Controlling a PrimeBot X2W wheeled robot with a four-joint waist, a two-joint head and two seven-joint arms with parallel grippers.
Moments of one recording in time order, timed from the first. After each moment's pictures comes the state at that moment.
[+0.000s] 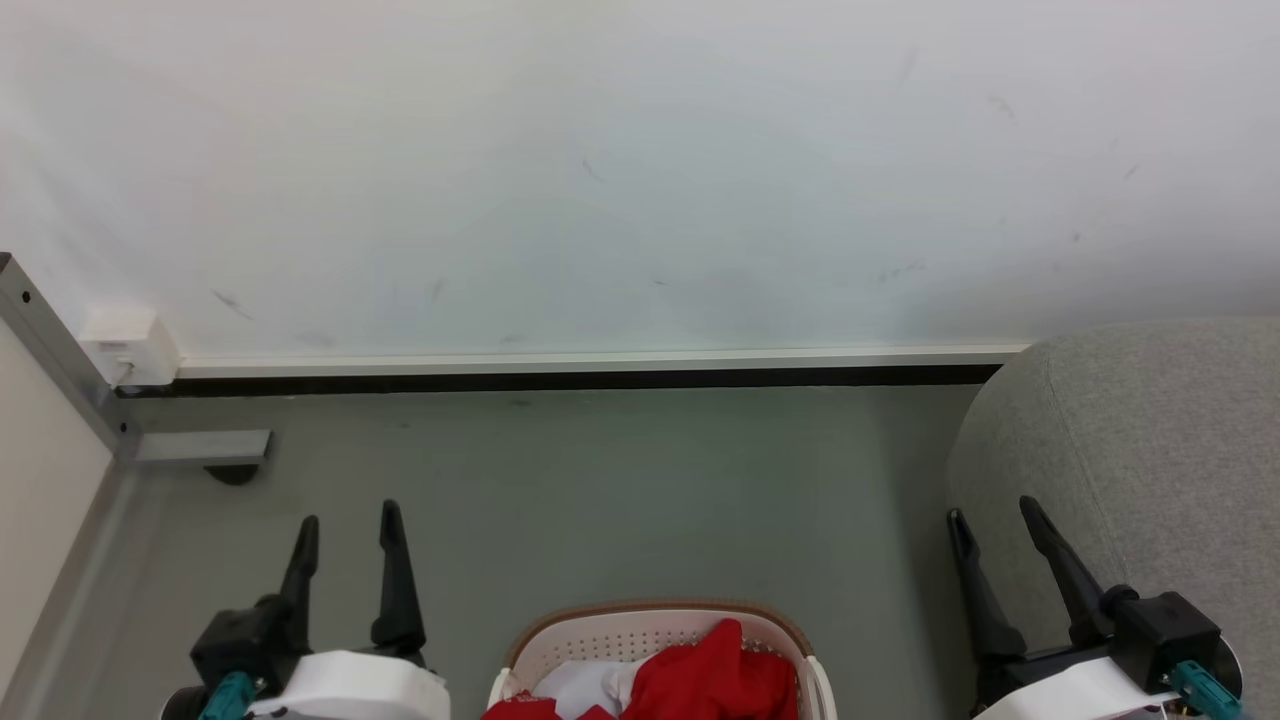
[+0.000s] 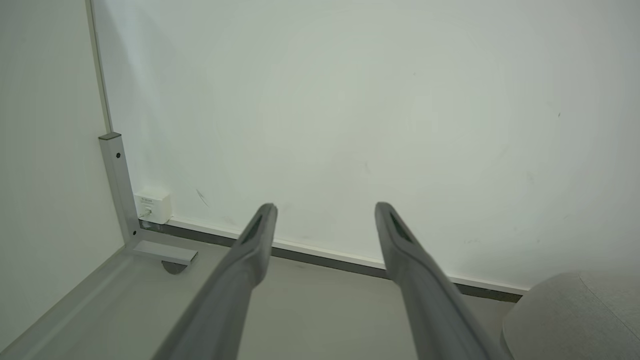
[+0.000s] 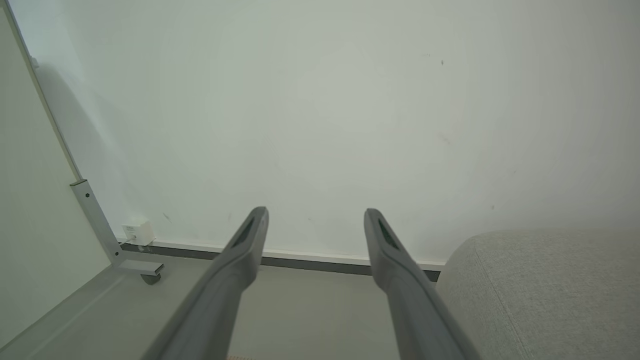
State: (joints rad) left arm -0.09 0.04 -0.07 0.14 -0.24 0.13 -0.23; right arm -0.13 -0.08 0.17 0.26 0.30 0.13 -0.23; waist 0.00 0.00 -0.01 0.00
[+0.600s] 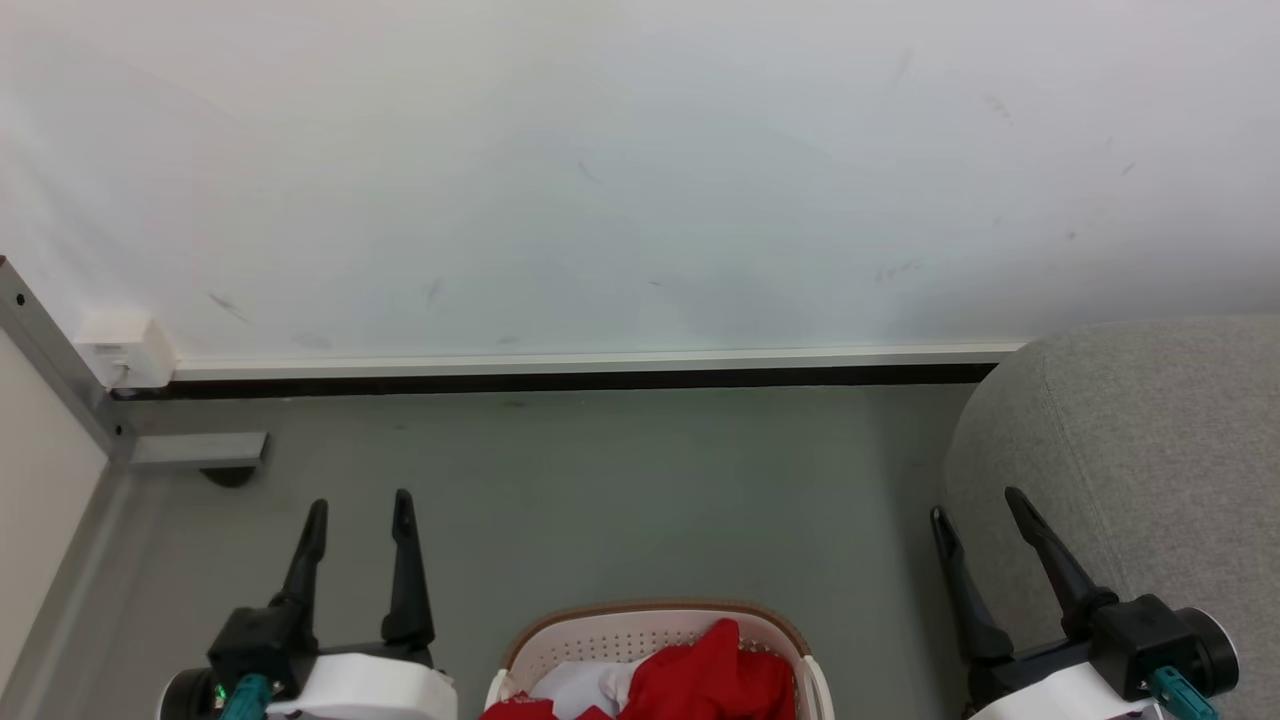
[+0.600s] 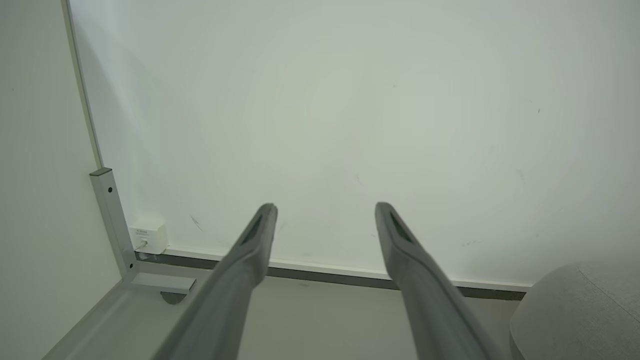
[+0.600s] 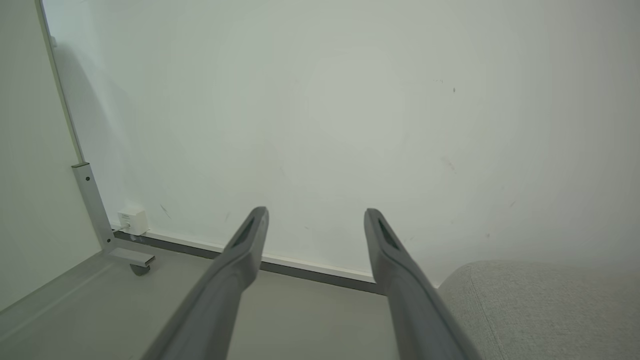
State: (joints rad) left arm -0.09 0.05 -0.08 0.13 -0.15 0.15 -0.26; right arm -0.14 -0.08 0.18 0.24 0.19 0.13 -0.26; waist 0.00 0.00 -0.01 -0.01
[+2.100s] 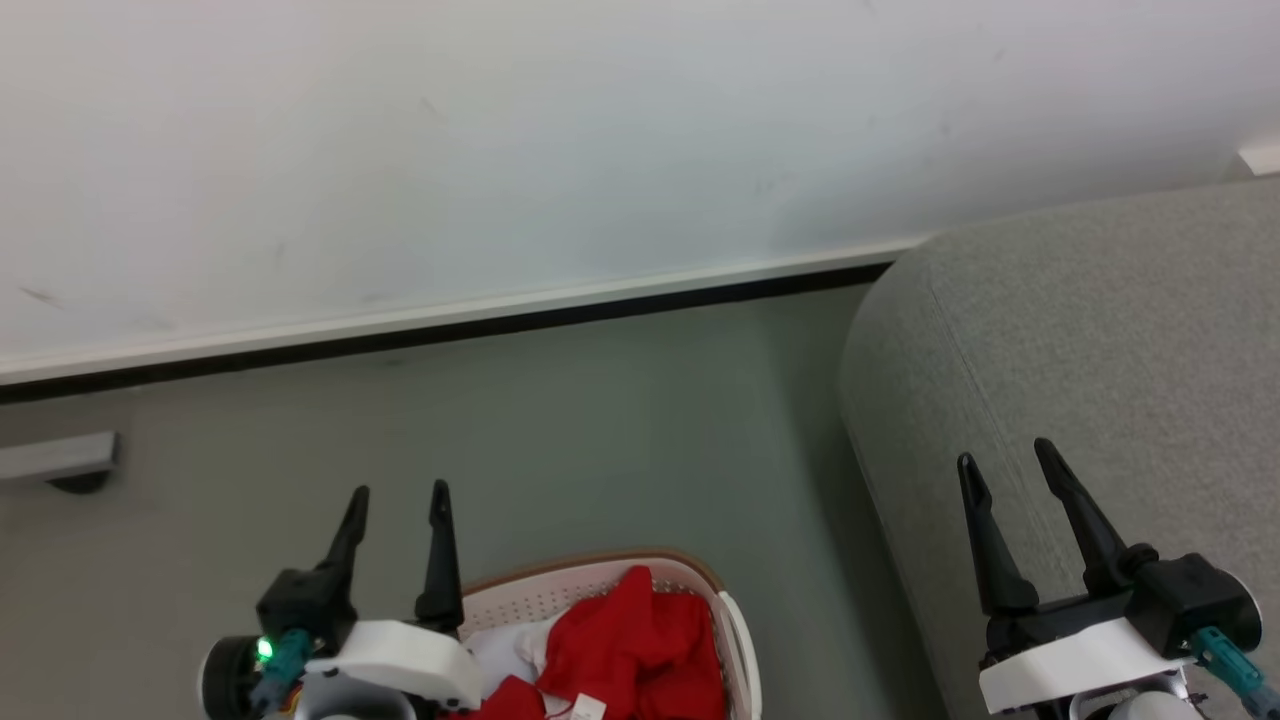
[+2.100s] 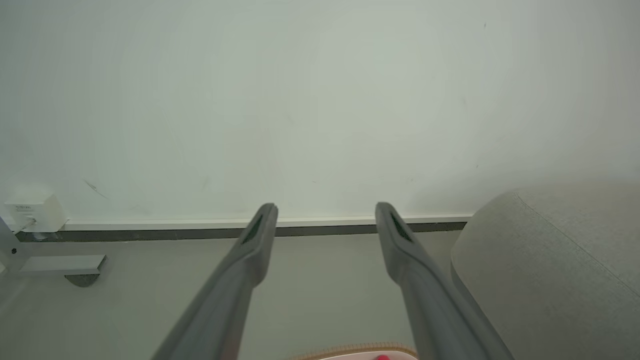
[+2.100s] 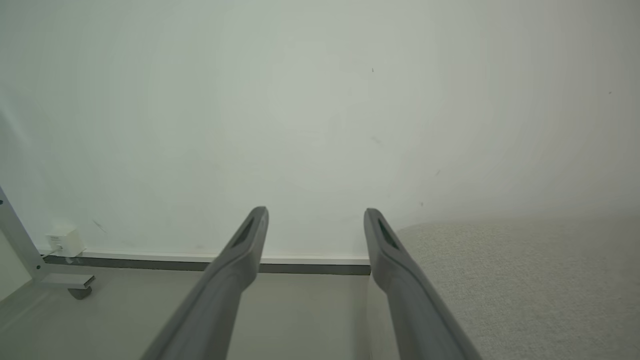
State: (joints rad) left arm -0.17 0.05 -0.12 0.26 -0.17 0.10 -0.26; right arm -0.19 -0.09 0.16 0.23 0.26 0.13 -0.26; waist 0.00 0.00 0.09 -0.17
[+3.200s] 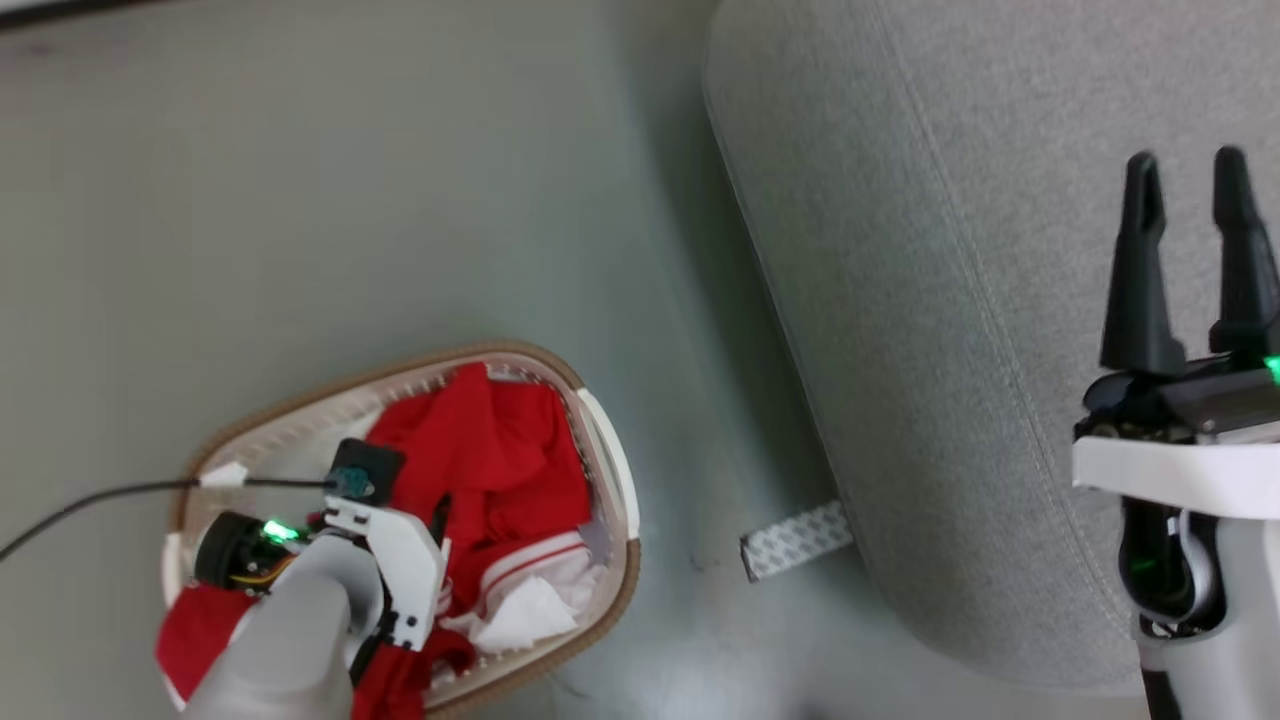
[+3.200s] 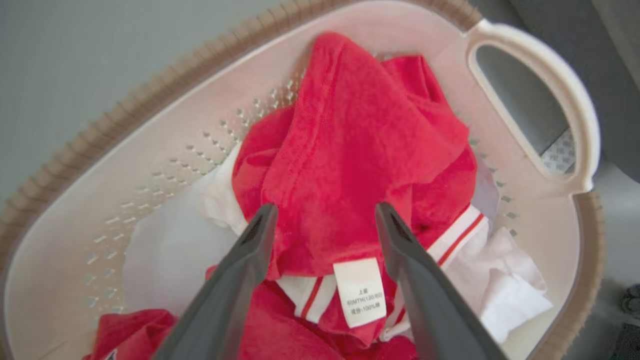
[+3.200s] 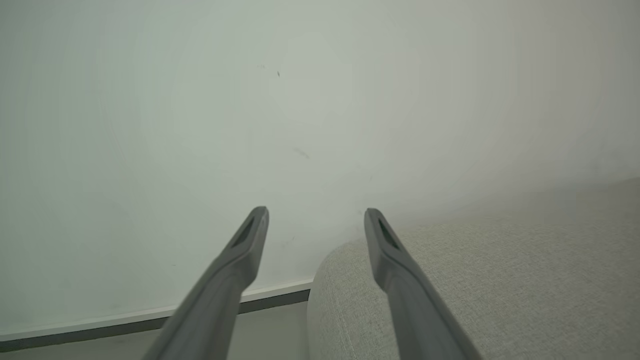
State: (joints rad) left arm -0.71 0.15 -0.31 1.14 -0.03 -0.11 -0.12; right arm -0.45 -0.06 0.06 0.00 0.44 0.13 -0.26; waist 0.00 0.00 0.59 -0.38
